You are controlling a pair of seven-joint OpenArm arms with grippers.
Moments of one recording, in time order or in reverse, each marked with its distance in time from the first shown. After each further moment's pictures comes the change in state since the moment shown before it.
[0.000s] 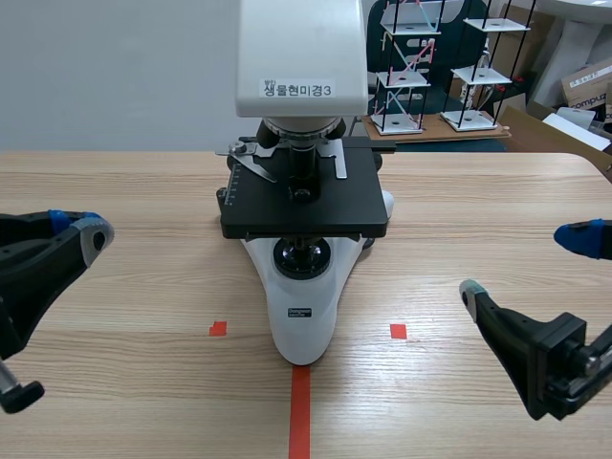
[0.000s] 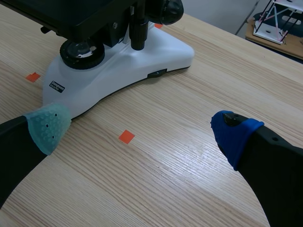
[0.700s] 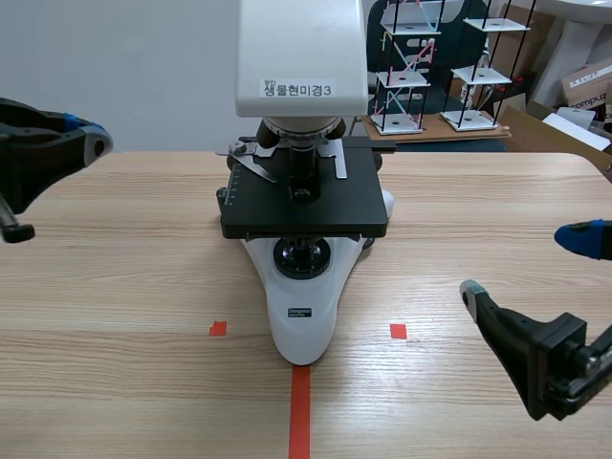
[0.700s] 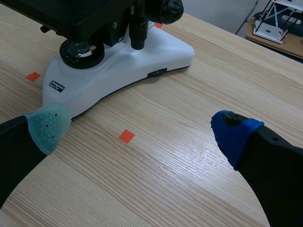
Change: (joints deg) left arm -32.8 -16.5 11.6 -16.9 -12.5 -7.8 10.6; right arm 0.0 0.0 0.0 0.0 0.0 0.0 0.0
